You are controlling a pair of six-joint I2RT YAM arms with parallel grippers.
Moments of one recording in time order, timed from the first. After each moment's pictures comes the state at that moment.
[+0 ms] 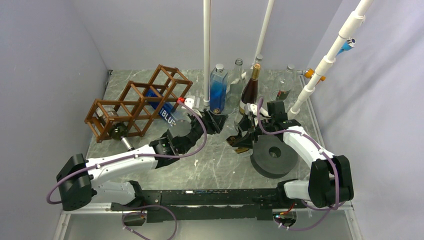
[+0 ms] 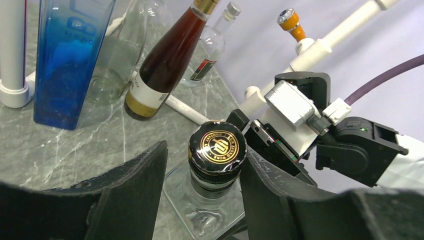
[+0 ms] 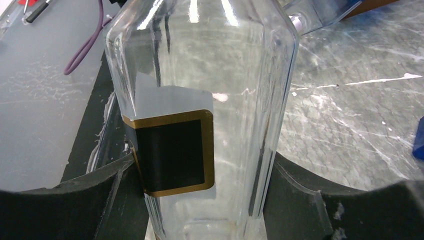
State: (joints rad) left arm -1.05 1.21 0.81 0.44 -0.42 -0.61; right arm 0.21 1.28 0.76 -0.33 -1.34 -0.65
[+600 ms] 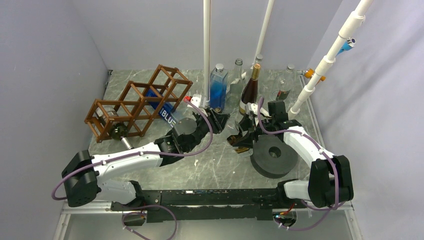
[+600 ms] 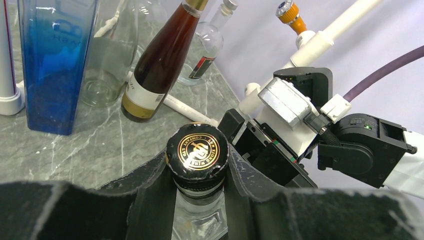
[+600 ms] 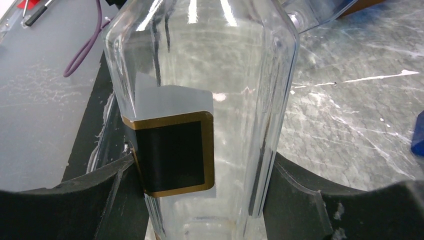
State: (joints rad) left arm -1.07 1.28 0.86 0.44 -0.41 -0.58; right arm 0.20 1.28 0.75 -0.32 -1.34 -0.63
